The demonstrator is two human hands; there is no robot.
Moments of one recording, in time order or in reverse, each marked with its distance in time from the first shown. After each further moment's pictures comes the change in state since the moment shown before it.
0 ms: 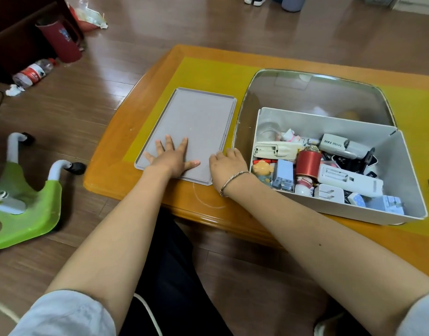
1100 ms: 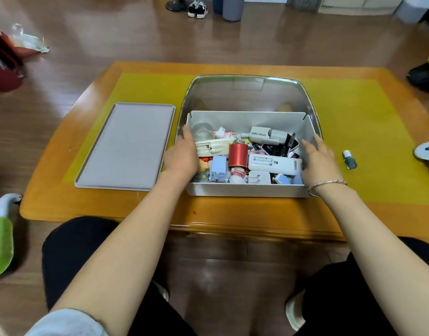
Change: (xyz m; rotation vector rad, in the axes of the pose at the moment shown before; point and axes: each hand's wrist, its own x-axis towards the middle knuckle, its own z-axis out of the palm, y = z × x) left_hand -0.068 0.177 0.003 -0.040 0.384 0.228; right_hand -0.166 0.250 0.070 0.501 0.303 0.664
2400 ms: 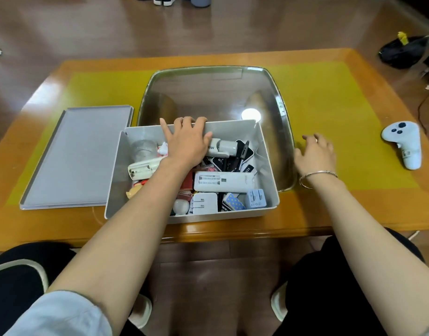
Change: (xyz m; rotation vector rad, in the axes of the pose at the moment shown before) left_hand 0.038 0.094 0.032 0.035 0.090 0.294; right_hand 0.040 0.086 0.016 0.039 0.133 0.225
